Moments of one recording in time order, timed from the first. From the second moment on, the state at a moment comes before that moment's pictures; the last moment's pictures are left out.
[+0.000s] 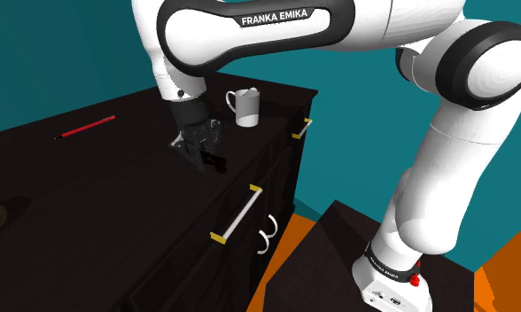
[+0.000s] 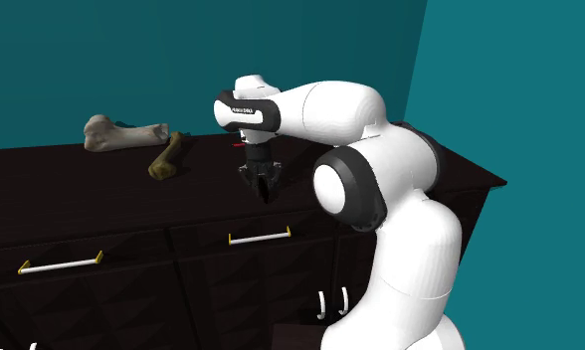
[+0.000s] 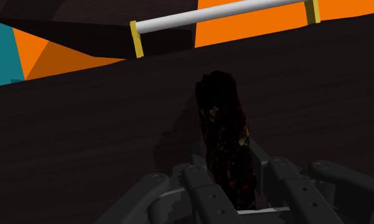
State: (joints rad) arm 0.19 0.04 0.41 -1.71 -0.01 1.57 0.47
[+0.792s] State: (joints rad) arm 0.19 0.05 0.41 -1.62 -0.01 1.49 0.47
